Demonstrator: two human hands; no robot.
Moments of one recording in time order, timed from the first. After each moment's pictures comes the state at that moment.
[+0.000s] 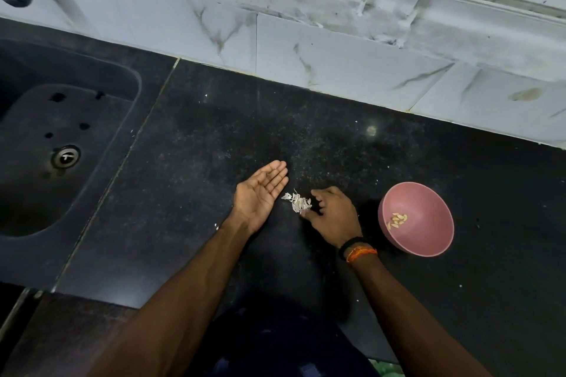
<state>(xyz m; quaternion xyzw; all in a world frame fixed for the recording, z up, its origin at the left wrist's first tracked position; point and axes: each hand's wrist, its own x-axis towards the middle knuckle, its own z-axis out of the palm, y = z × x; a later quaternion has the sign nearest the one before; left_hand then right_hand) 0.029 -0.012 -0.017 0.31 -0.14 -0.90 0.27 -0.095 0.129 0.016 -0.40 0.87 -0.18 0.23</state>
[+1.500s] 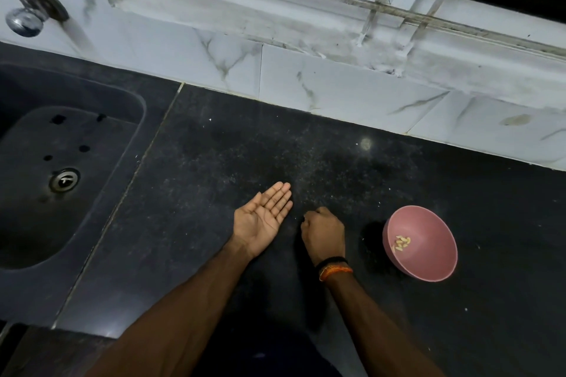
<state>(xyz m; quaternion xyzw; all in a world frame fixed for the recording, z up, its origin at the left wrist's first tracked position) 0.040 -0.024 -0.022 0.28 -0.03 -0.94 0.21 -0.061 0.092 0.006 -0.39 0.90 -0.17 0.10</state>
